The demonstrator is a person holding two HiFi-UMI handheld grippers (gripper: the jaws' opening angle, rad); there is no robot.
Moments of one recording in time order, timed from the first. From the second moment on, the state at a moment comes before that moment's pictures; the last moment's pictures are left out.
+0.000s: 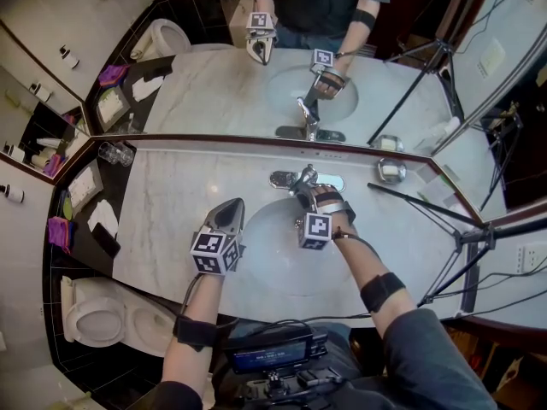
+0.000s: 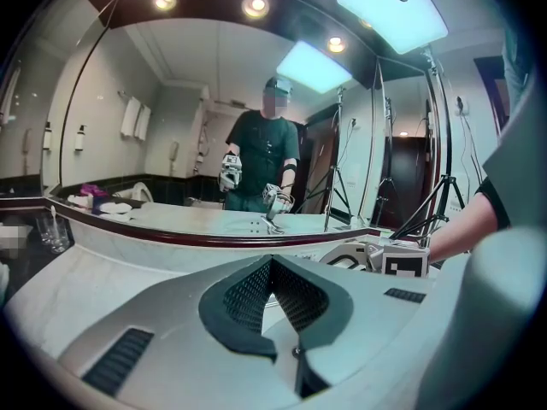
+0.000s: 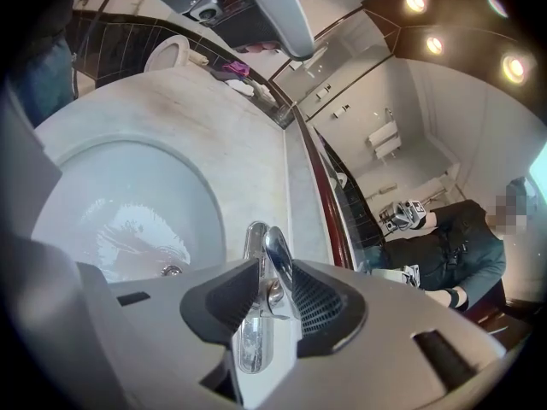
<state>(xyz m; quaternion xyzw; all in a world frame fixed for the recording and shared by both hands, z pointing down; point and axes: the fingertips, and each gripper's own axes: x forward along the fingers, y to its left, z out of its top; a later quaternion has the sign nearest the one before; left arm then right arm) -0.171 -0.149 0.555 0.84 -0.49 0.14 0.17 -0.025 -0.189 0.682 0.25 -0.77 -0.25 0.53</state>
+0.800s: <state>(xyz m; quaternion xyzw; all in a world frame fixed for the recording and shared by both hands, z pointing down) -0.146 -0.131 0.538 0.85 -0.48 0.12 0.16 0.037 -0.163 0.596 0.42 -0.81 -0.08 0.40</state>
